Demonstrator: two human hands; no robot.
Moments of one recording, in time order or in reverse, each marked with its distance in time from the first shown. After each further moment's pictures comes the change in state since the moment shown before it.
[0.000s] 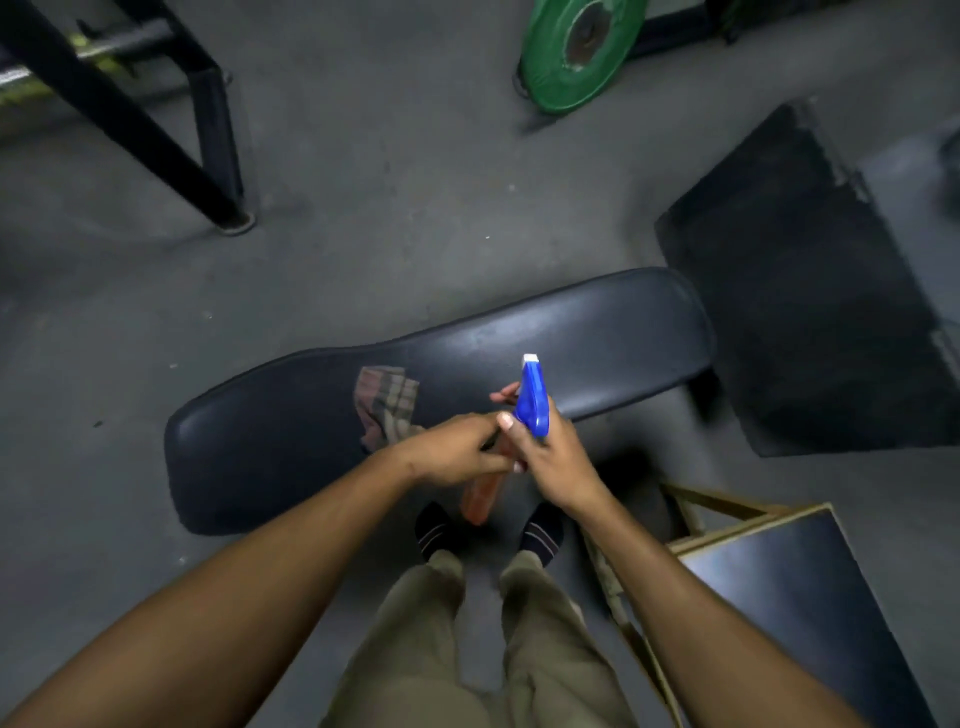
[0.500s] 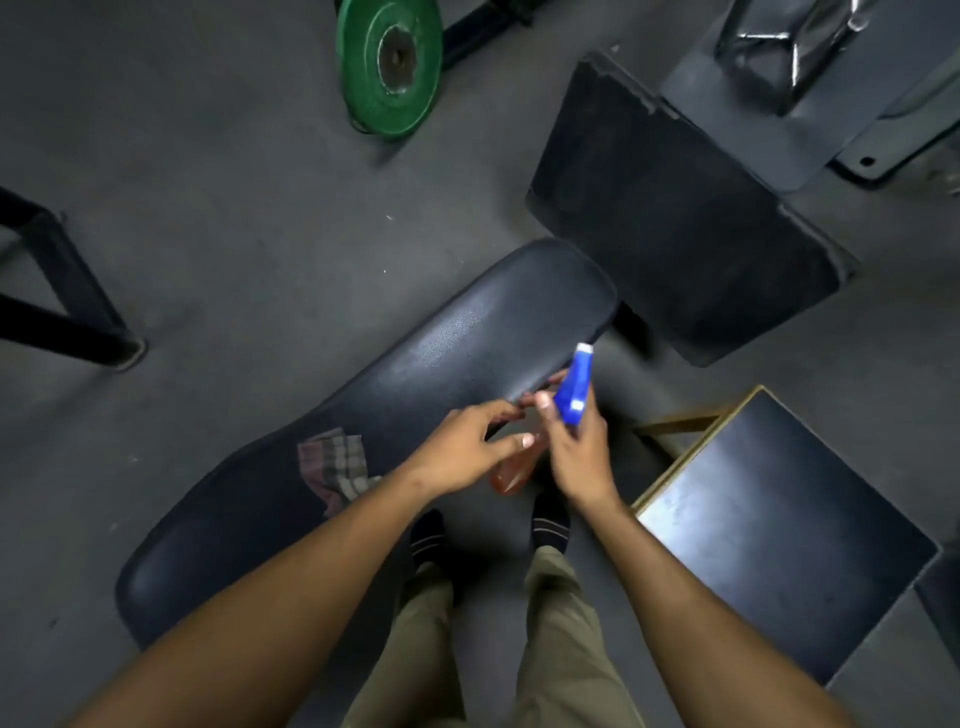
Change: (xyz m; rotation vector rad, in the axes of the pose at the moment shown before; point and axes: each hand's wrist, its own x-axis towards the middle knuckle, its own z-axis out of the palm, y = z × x) left_hand 0.052 0.034 0.029 0.006 0.013 0.122; right_hand -0.045 0.031 -0.032 0.179 0.731 0.080
